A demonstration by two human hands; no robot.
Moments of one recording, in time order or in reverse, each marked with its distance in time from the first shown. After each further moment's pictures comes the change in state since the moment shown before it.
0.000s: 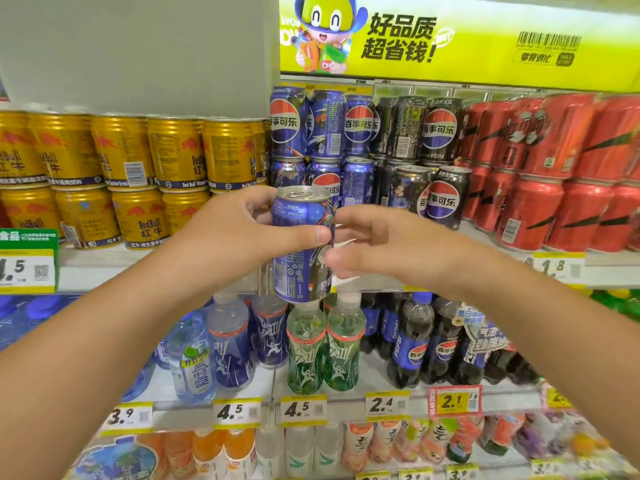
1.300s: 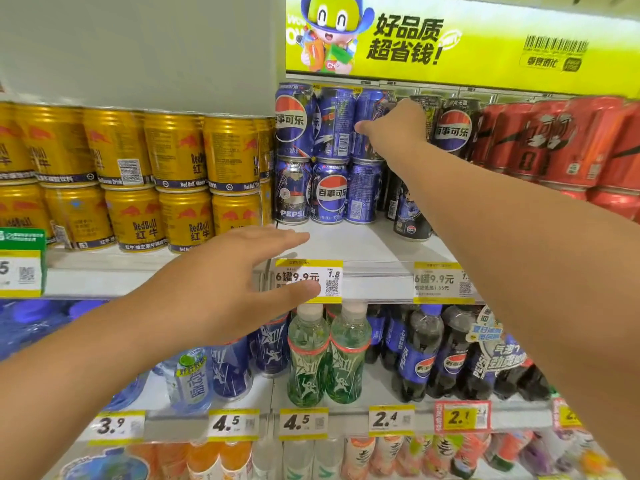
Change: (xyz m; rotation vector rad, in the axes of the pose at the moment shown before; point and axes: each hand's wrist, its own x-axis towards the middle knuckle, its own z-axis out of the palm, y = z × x) left_hand -0.002 -0.043 -0.016 0.830 -0.075 0.233; right_hand 0.178 -0.004 -0.110 -0.284 0.964 0.105
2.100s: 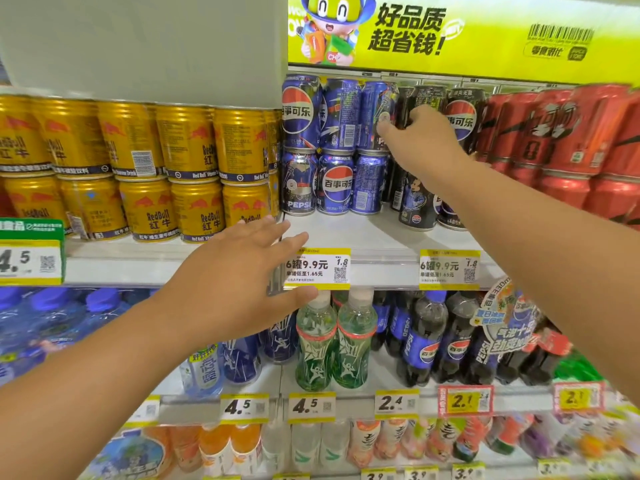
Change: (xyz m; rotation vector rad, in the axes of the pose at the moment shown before) left_hand -0.002 -0.014 0.020 0.399 -0.014 0.060; right_hand -0.065 0.006 -0.038 -0.137 -0.093 -0.083
